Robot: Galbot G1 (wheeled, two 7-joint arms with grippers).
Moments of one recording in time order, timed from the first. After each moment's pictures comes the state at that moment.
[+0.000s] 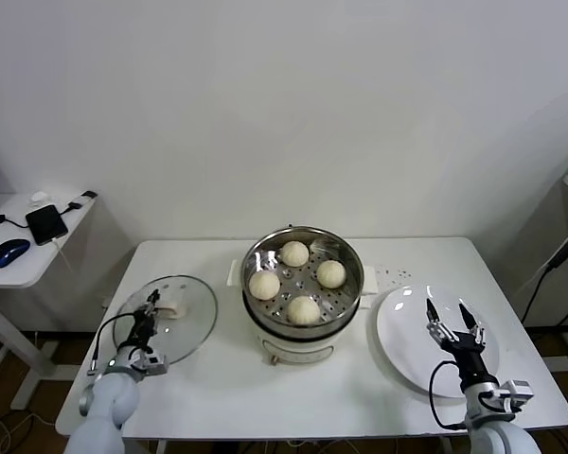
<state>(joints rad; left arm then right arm) 1.07 -1.30 -0.63 -1.24 1.29 -0.11 -0.12 -1.43 1.24 0.68 1.71 0.63 0.13 -0.14</state>
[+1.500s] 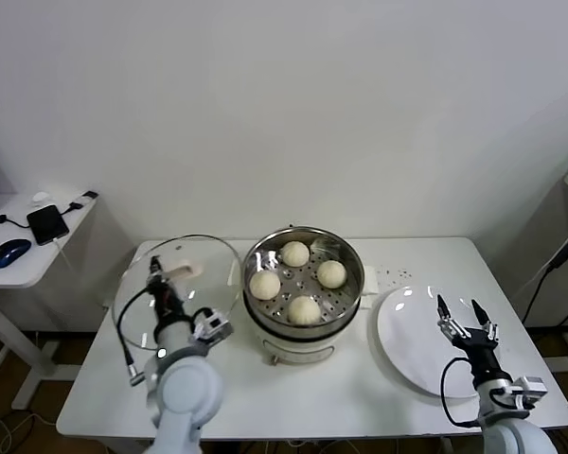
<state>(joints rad) 1.20 -1.58 -0.30 -2.02 1.66 0.72 0.30 -1.44 1.24 0.74 1.74 0.60 0.10 -0.15</state>
